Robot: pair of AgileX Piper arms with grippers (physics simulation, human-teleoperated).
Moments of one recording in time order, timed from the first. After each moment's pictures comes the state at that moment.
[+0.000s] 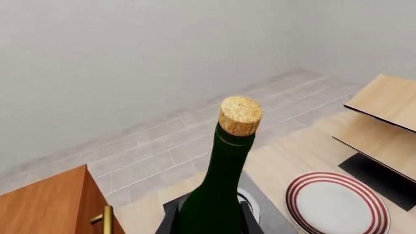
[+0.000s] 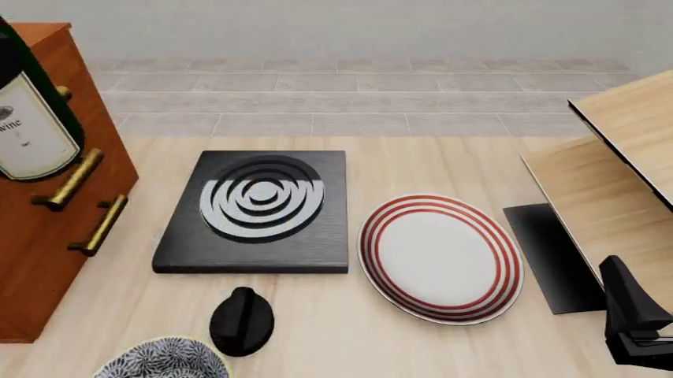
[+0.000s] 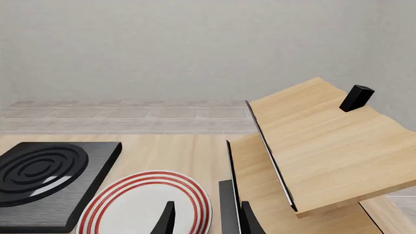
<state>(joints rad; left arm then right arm) -0.39 0.53 -0.92 0.45 0.19 0.00 0.02 0.00 -0.01 0.00</state>
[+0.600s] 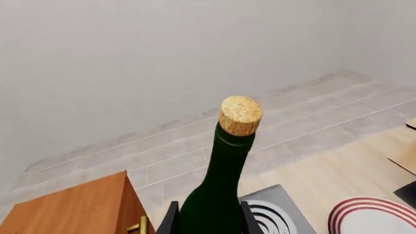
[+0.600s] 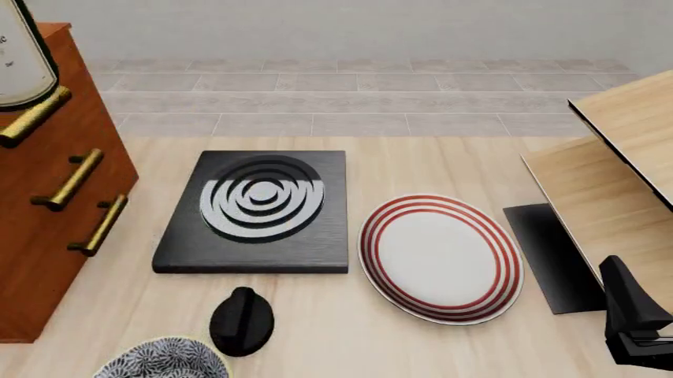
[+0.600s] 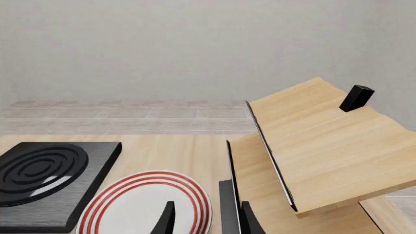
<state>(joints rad) -0.23 0.71 -1.07 0.41 0.22 0.00 0.02 0.00 -0.01 0.00</state>
